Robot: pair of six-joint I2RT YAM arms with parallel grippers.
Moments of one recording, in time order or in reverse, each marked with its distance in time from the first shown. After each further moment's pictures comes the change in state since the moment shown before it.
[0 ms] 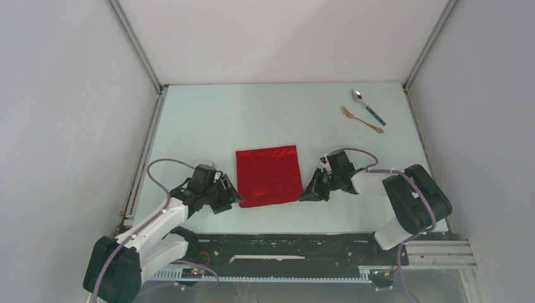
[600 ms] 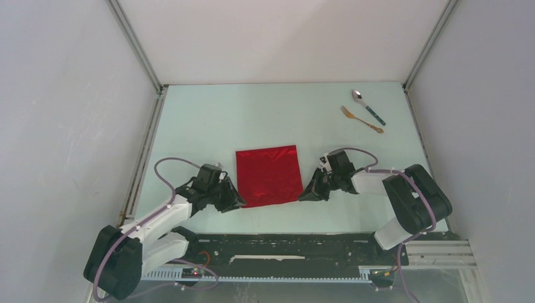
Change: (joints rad) left arm -0.051 0.074 0.000 0.072 0.043 -0.018; right arm -0.005 0.000 0.000 0.001 -0.005 -0.014
